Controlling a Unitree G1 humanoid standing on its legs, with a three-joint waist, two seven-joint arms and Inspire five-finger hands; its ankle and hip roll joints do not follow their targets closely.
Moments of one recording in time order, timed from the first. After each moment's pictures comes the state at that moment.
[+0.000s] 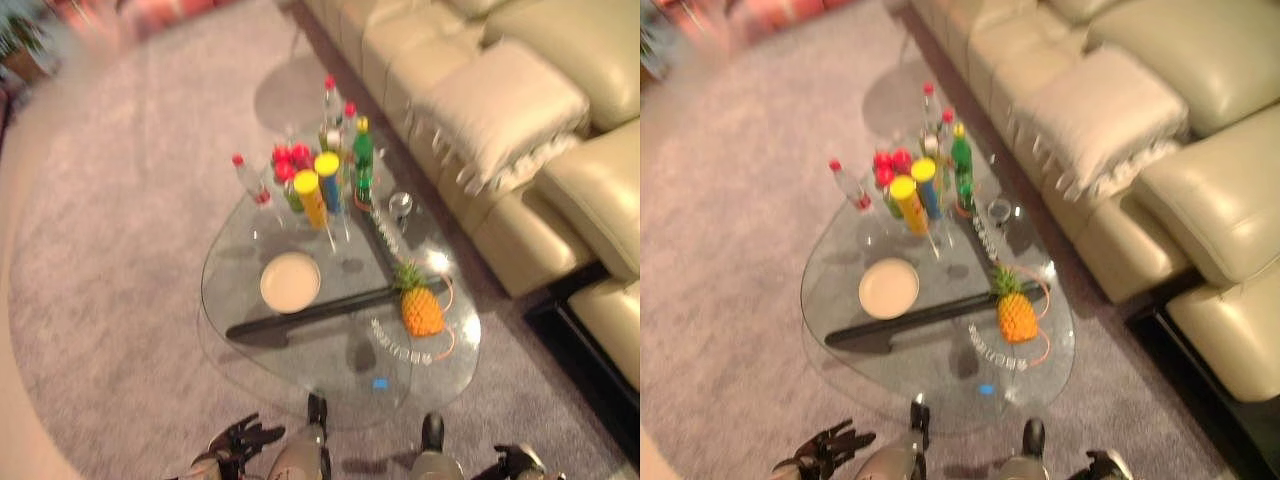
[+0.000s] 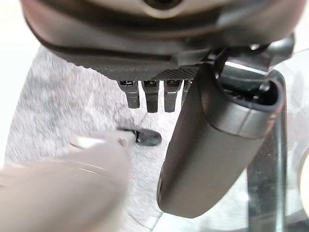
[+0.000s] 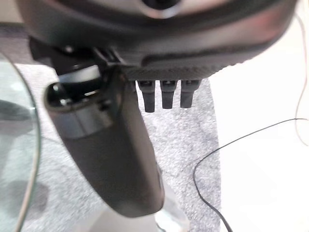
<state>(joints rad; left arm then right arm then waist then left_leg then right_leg) -0.14 0.26 -0.14 1.21 -0.63 -0.06 -0.21 -0.20 -0.41 0.20 1.39 -0.02 0.01 -0.14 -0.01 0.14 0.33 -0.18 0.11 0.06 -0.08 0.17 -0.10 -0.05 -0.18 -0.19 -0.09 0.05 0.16</state>
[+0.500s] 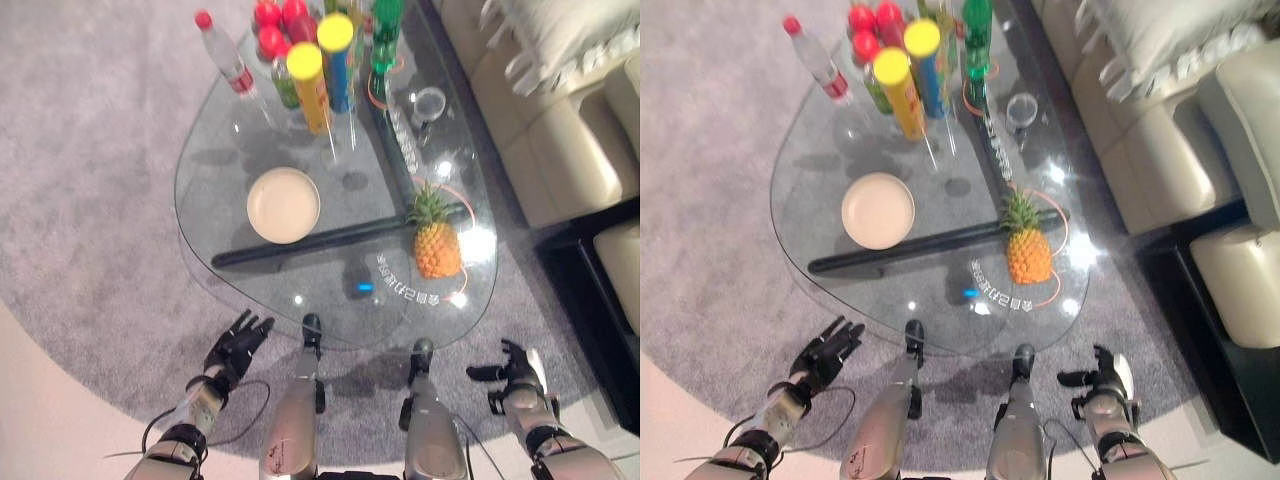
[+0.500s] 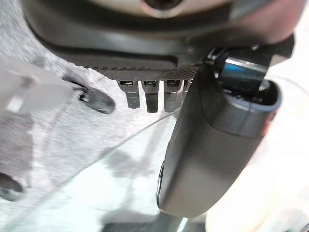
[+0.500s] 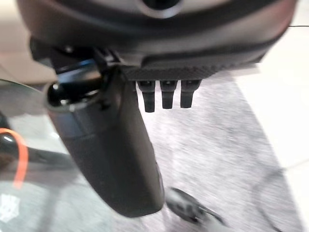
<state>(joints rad) -0.35 0.33 -0.10 1.06 -1.05 -0.10 -0.29 -0.39 -0.44 0.16 1.22 0.14 -0.17 -0.37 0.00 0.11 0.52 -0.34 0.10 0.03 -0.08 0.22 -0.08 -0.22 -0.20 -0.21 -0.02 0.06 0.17</state>
